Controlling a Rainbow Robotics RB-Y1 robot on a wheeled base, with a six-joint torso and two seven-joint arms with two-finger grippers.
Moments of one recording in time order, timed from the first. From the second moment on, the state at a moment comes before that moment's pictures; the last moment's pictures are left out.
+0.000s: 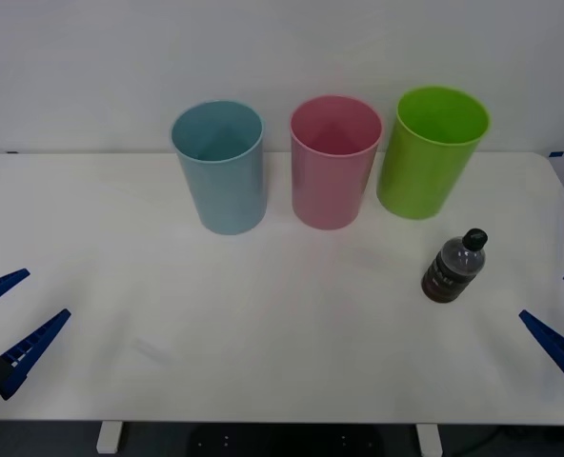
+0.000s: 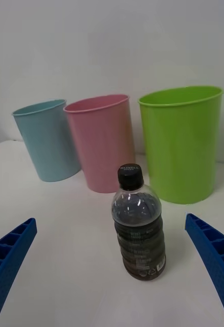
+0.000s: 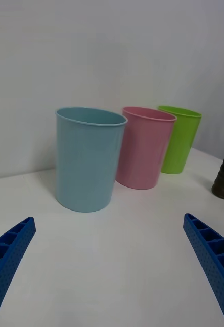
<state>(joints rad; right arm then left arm) 0.38 -0.44 -0.49 -1.65 0.95 -1.14 0.02 0.35 0.40 0.52 -1.66 -0.96 -1.22 0.00</state>
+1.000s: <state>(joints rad) 0.28 -0.45 -0.36 -1.42 0.96 -1.04 0.28 0.35 0.40 0.52 -1.66 -0.96 -1.22 0.00</state>
